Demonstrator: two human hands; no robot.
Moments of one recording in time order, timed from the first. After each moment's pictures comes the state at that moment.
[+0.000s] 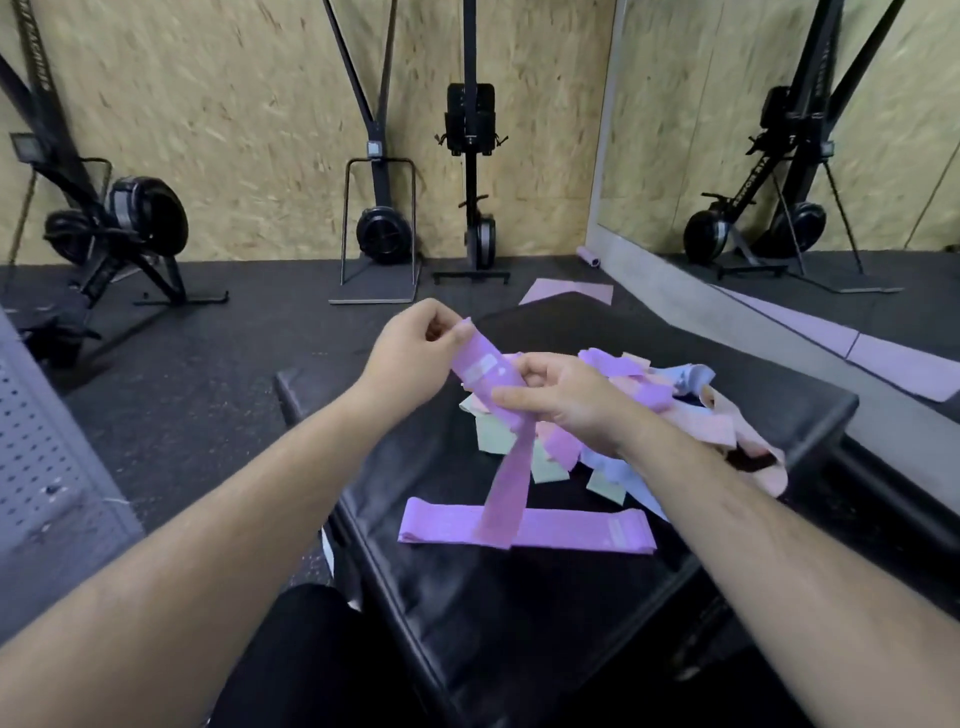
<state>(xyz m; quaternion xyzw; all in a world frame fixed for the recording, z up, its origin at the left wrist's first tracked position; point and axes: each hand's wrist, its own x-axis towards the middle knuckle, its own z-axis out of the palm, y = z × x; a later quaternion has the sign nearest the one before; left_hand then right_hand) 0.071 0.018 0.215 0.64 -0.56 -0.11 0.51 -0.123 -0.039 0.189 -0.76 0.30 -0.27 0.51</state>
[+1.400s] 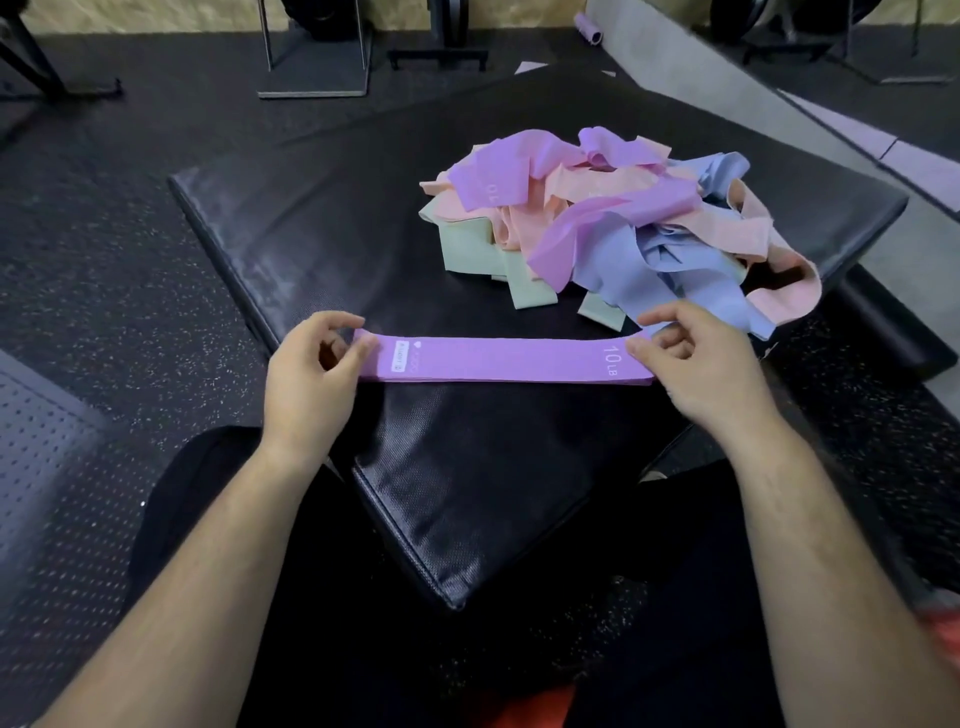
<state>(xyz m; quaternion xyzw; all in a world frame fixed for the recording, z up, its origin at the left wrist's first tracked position) 0.095 0.078 0.007 0.73 -0.46 -0.10 0.49 -0.249 -0.045 0.022 -0.71 0.55 -0.34 0.29</state>
